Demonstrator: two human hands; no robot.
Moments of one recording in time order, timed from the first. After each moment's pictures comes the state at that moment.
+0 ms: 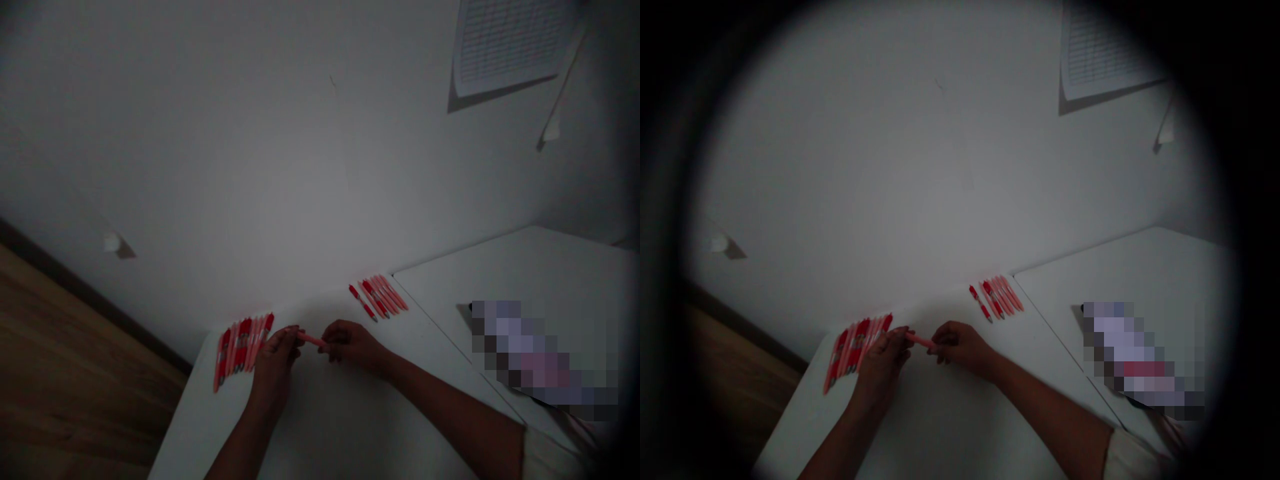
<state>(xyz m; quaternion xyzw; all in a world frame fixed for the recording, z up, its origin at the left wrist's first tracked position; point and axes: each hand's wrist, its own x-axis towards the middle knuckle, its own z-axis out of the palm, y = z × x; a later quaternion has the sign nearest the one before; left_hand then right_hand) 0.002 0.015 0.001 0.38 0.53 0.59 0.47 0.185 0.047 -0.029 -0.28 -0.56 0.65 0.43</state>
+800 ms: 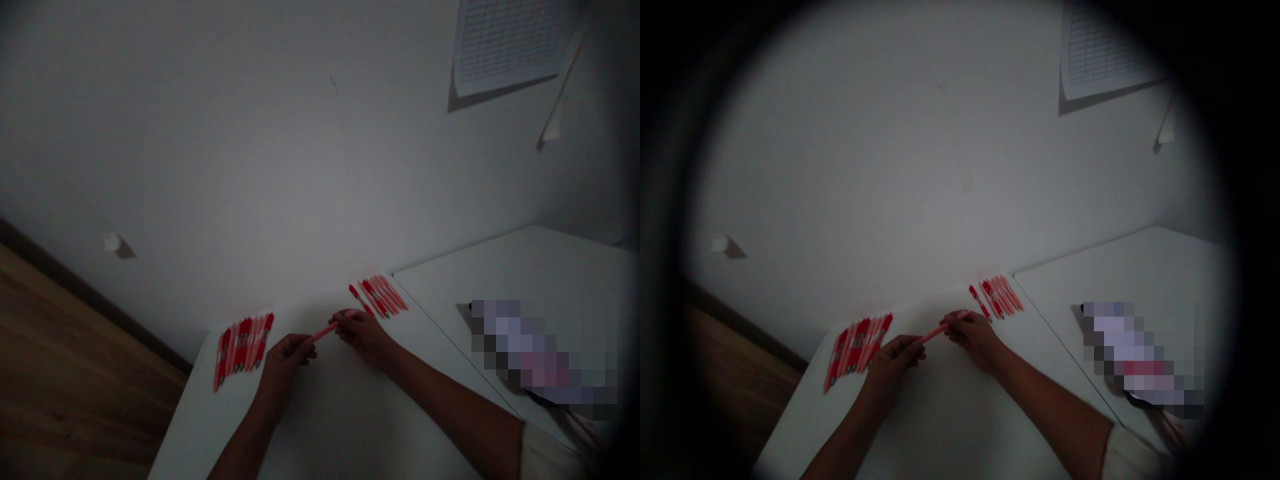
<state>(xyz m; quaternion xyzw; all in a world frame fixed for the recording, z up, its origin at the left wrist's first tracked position) 0.003 0.010 -0.002 0.53 0.56 0.45 0.44 0.193 0.060 -0.027 -0.26 -0.32 0.74 0.54</state>
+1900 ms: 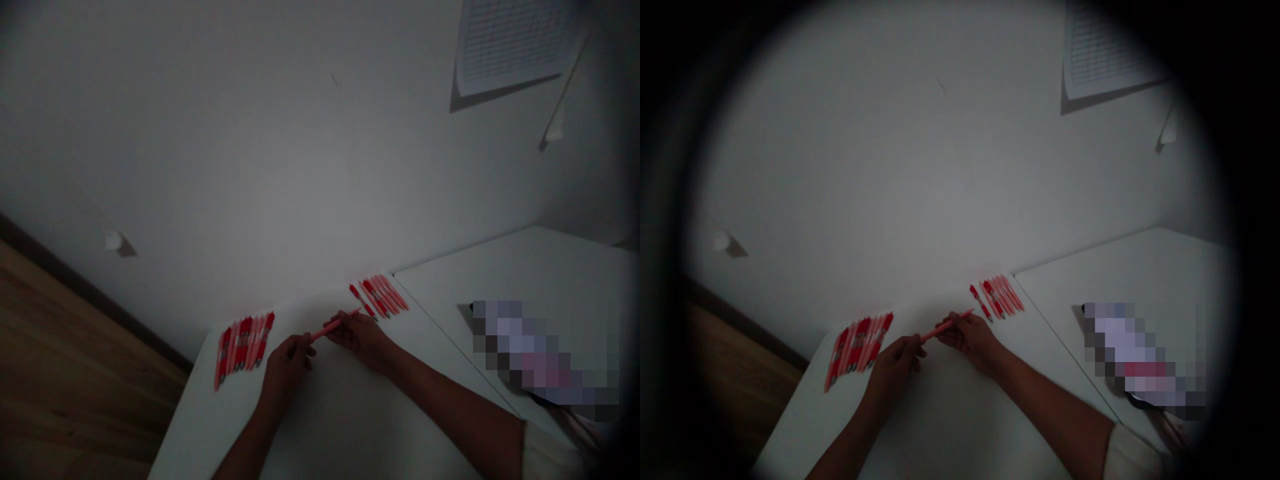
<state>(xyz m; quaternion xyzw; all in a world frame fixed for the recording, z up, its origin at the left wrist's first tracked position) 0.011 0.006 0.003 0.60 0.62 0.40 0.32 0.188 0.058 -0.031 -0.22 -0.28 0.78 0.51</state>
